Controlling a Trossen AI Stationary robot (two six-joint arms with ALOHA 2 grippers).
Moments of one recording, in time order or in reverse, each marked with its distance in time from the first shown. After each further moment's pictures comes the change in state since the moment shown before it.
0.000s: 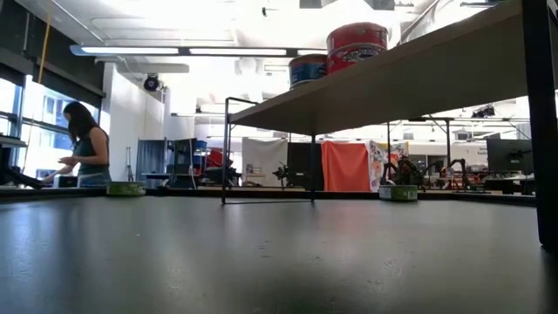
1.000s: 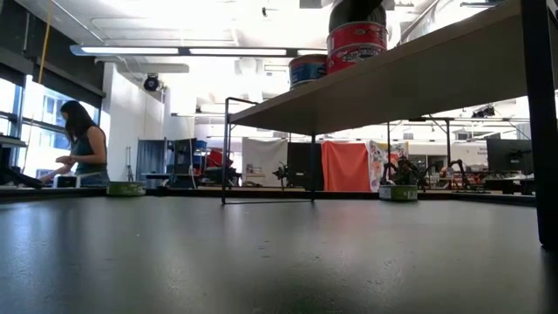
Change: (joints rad) left arm -0.020 0.025 0.000 -0.044 -0.003 -0.047; right arm -0.095 -0.069 -0.296 -0.021 -0.078 -0.045
